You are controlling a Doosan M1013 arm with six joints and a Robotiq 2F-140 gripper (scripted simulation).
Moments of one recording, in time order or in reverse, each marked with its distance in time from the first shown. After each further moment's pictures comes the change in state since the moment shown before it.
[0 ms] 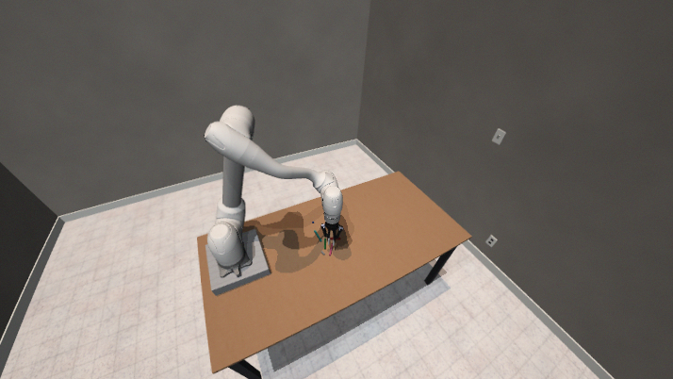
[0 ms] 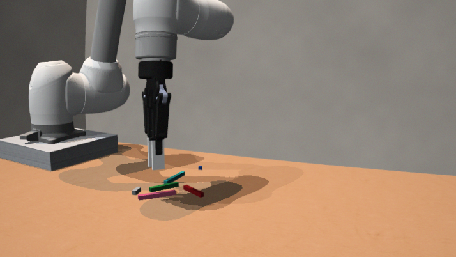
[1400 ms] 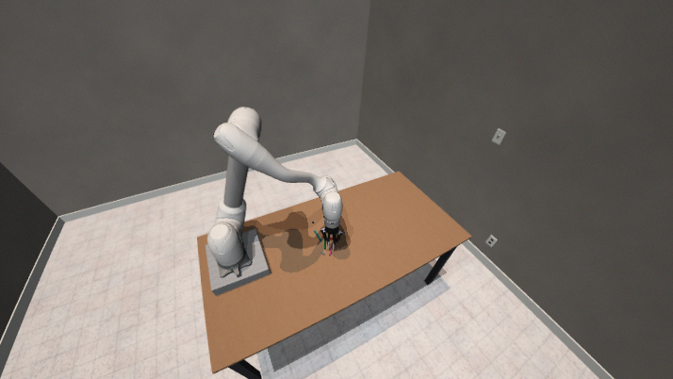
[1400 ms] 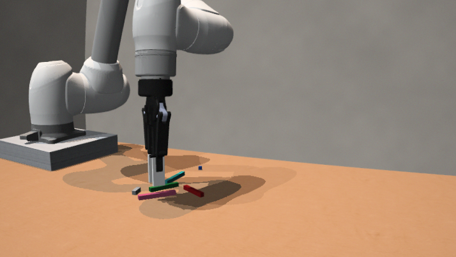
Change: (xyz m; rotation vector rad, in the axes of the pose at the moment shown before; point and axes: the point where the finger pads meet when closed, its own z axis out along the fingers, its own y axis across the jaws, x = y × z) arm 0.000 0.000 0.038 0.000 0.000 0.000
